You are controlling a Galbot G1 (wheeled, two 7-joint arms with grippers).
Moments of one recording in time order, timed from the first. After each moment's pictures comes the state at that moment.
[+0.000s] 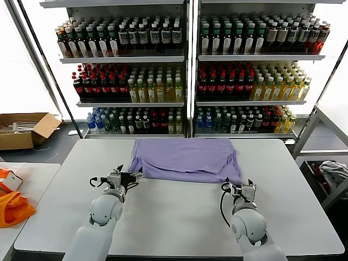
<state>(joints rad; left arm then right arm) 0.92 -1.31 -0.34 -1.54 -0.24 0.48 -0.08 -1.06 1.33 0.32 1.74 0.41 -0.57 0.51</state>
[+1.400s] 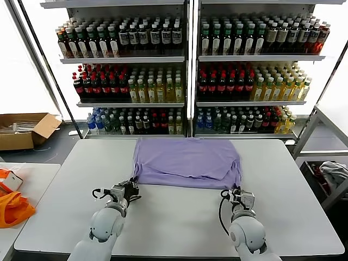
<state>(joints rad) 1.09 -1.26 -0.30 -1.69 -0.19 0.50 -0.09 -1.21 1.34 0.32 1.90 0.37 -0.58 0.51</state>
